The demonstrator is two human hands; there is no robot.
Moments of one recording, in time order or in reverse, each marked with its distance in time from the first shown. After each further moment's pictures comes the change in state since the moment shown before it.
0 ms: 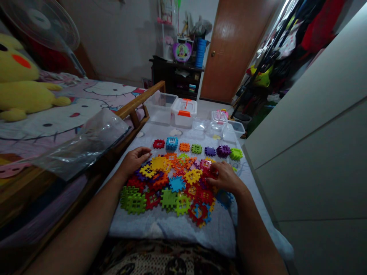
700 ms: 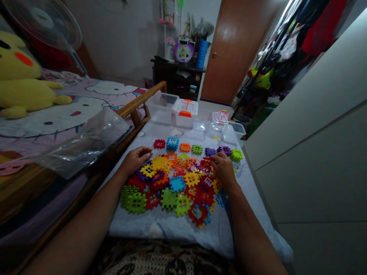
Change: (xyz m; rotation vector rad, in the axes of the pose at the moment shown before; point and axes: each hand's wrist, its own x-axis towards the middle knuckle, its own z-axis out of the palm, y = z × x) left_hand 0.001 0.002 0.002 -0.056 -0.006 -0.026; right_hand 0.030 0.013 0.022 0.111 0.390 0.071
